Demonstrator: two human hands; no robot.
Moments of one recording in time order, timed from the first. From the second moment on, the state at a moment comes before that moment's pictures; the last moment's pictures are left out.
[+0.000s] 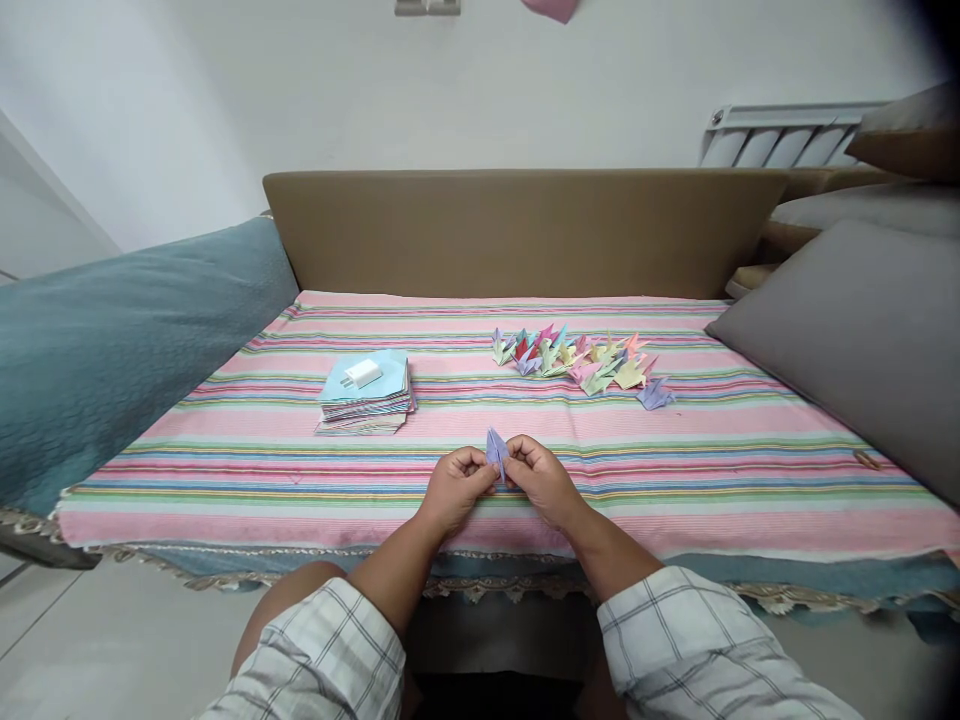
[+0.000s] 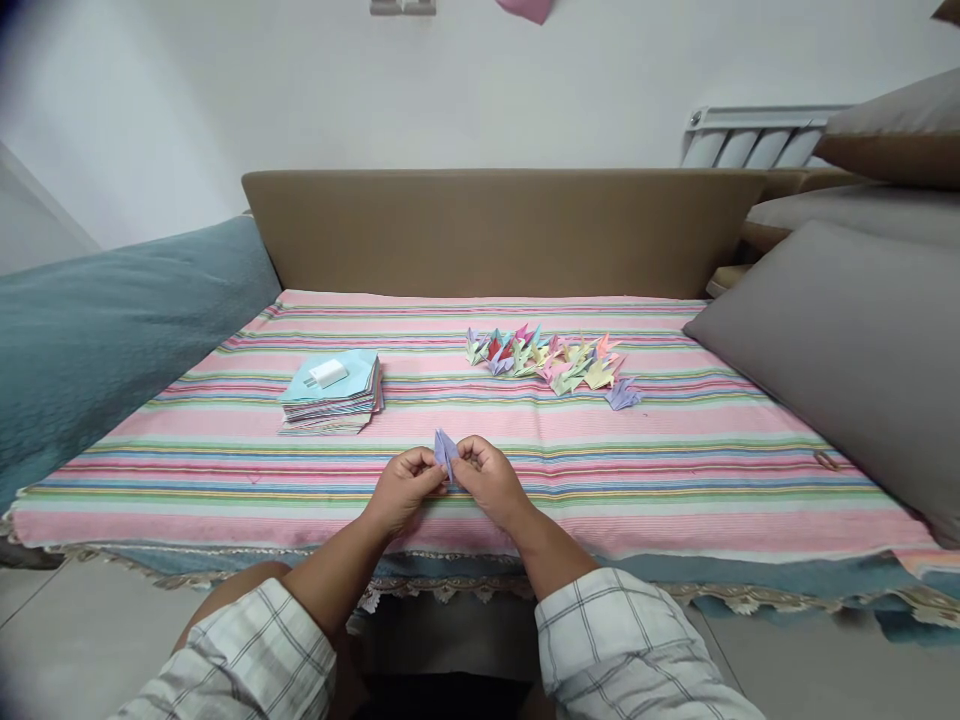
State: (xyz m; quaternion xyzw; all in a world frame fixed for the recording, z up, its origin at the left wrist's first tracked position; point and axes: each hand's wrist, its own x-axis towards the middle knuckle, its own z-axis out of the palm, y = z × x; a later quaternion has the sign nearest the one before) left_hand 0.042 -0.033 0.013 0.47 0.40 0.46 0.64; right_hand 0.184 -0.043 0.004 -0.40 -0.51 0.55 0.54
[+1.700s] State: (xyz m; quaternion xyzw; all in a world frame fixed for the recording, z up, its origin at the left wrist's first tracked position) left_hand 0.044 -0.038 0.011 0.56 0.40 0.49 0.54; right_hand 0.180 -0.048 -0.001 -0.33 -0.43 0.64 0.54
